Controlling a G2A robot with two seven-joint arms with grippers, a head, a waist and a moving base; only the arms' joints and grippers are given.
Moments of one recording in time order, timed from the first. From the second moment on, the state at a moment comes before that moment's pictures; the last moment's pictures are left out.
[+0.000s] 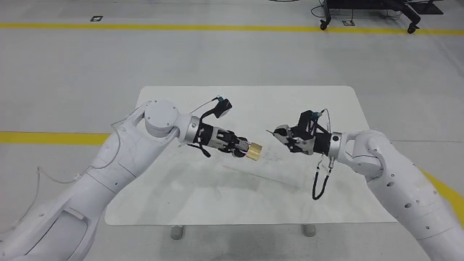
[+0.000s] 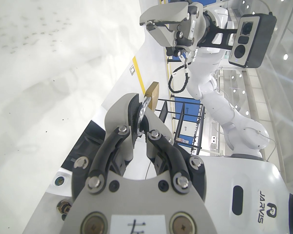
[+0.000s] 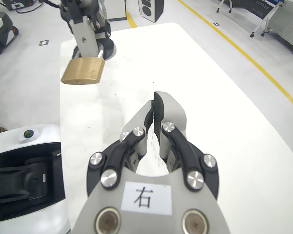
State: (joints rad) left arm 0.62 -1.13 -0.62 -1.21 -0.48 -0.01 -1.22; right arm -1.18 -0.84 1.11 -1.59 -0.86 -0.82 0.20
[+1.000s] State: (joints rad) left arm 0.63 -1.17 -0.67 -1.12 -0.54 0.07 -1.24; right arm -1.09 -0.88 1.00 -1.58 -0.85 -1.01 0.17
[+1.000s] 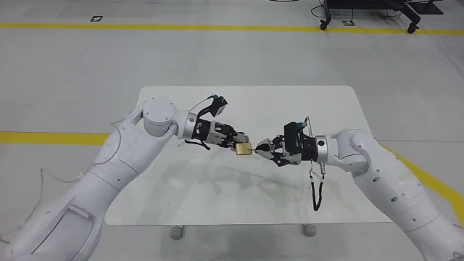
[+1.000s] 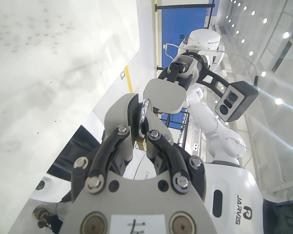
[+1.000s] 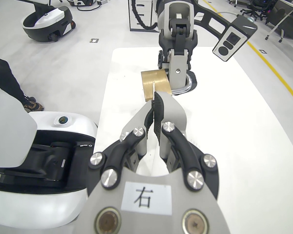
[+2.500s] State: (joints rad) left arm 0.61 -1.25 -0.61 -0.86 -0.73 0.45 -1.37; right arm -0.93 -0.81 0.99 -1.92 -0.97 -0.96 0.86
